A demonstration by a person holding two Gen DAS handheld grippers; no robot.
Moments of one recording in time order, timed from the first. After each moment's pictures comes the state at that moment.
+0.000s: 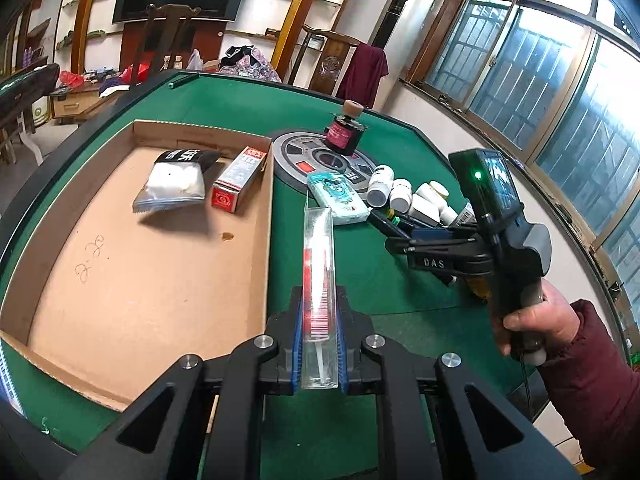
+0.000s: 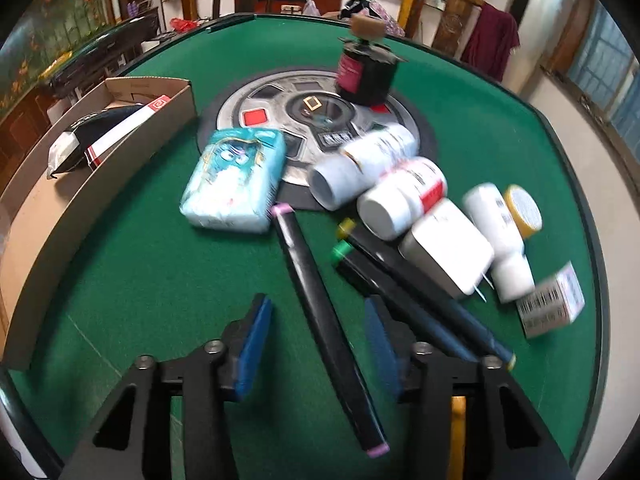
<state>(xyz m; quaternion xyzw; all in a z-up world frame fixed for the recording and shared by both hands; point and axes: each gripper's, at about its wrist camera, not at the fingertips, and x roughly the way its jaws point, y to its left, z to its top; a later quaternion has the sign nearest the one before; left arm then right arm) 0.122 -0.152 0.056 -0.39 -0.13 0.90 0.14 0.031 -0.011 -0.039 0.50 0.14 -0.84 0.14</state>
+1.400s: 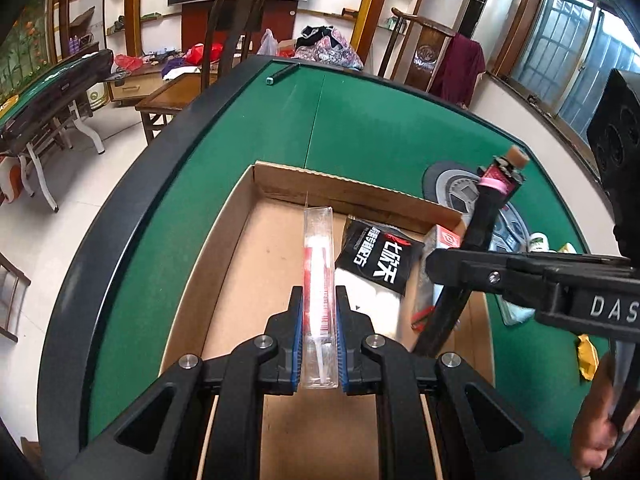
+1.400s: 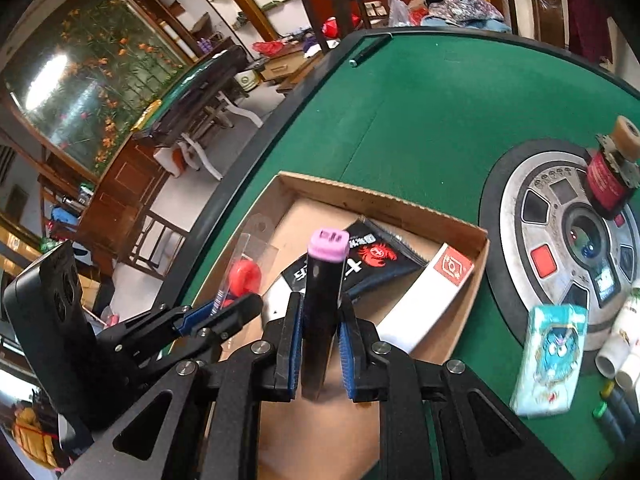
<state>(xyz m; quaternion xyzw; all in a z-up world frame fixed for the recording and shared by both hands) -0.015 -0.275 0.049 -0.45 -0.10 0.89 0.02 -0.038 -0.200 0.011 0.53 -0.05 -0.78 0.32</state>
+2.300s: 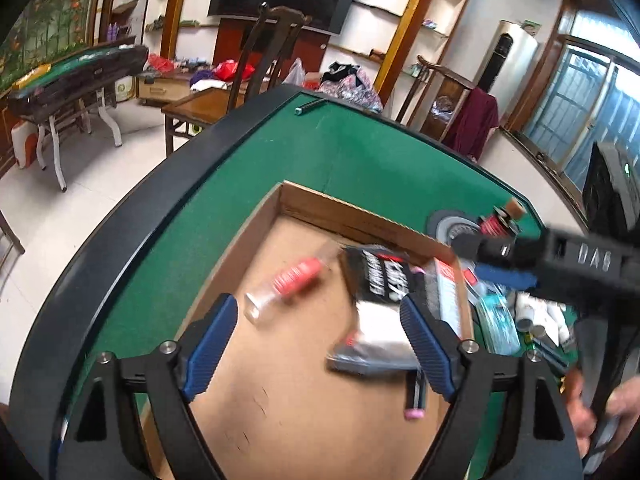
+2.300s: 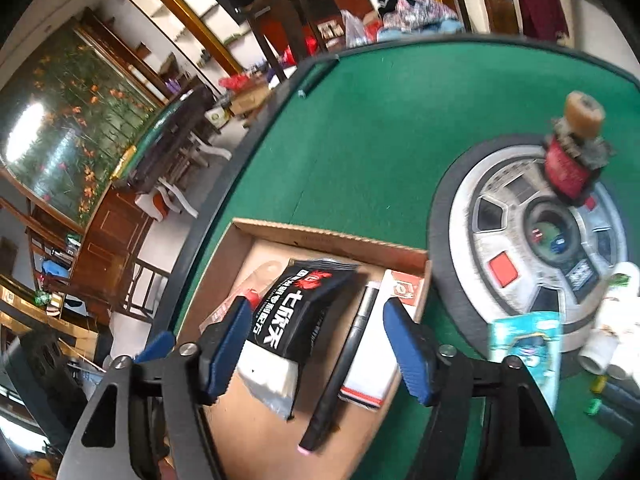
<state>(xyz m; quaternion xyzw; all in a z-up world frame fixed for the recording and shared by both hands) 0.019 -0.281 0.058 -0.38 -0.16 0.91 -0.02 -0.047 -0.145 0.022 0.50 -0.11 -0.81 0.27</state>
